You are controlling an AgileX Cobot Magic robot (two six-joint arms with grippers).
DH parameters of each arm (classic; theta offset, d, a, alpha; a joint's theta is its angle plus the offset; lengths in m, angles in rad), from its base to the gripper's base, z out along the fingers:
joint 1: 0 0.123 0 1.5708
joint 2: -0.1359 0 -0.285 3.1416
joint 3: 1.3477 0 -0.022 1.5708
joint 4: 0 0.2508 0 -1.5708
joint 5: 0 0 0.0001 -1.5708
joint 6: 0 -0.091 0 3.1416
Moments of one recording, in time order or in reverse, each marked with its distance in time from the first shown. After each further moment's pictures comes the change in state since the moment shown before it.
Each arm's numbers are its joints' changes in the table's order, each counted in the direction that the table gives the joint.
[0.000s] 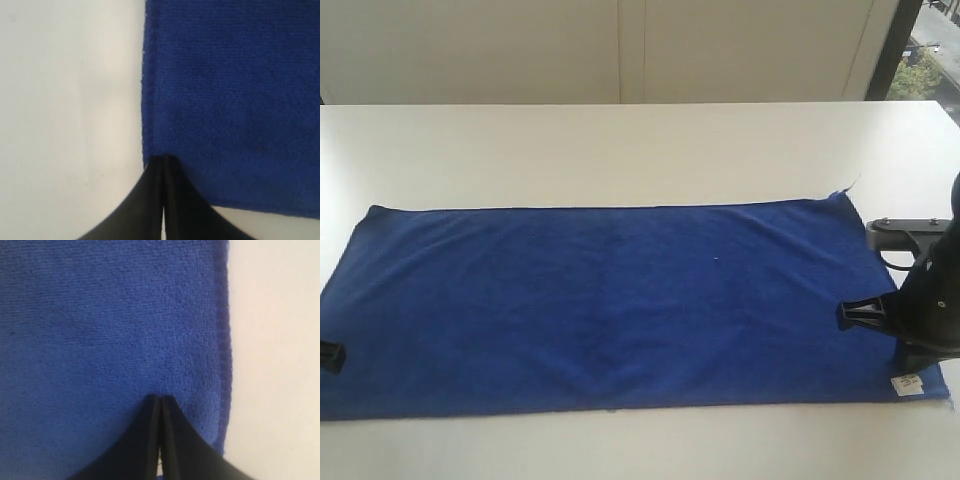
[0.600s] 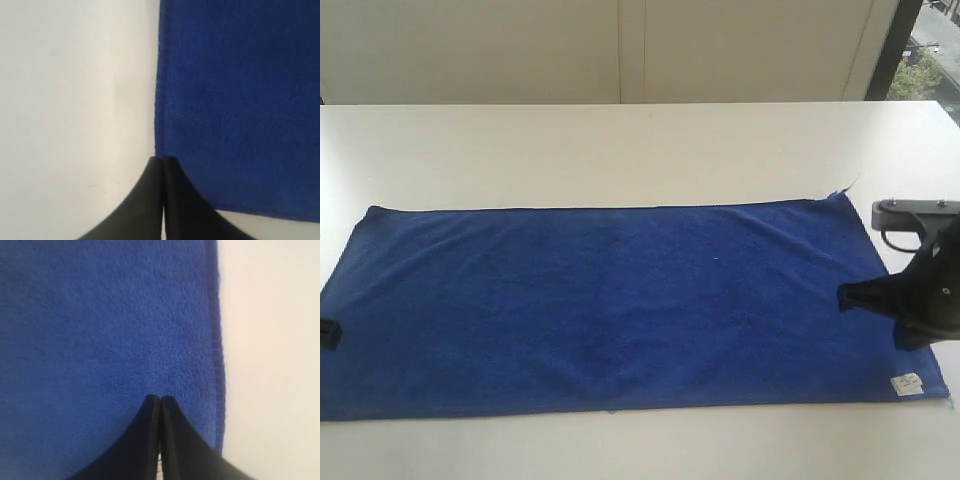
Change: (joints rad) left arm 0.000 0.058 -0.037 0.008 0.017 0.000; right arm 0.000 0.075 0.002 0.009 -0.056 0.000
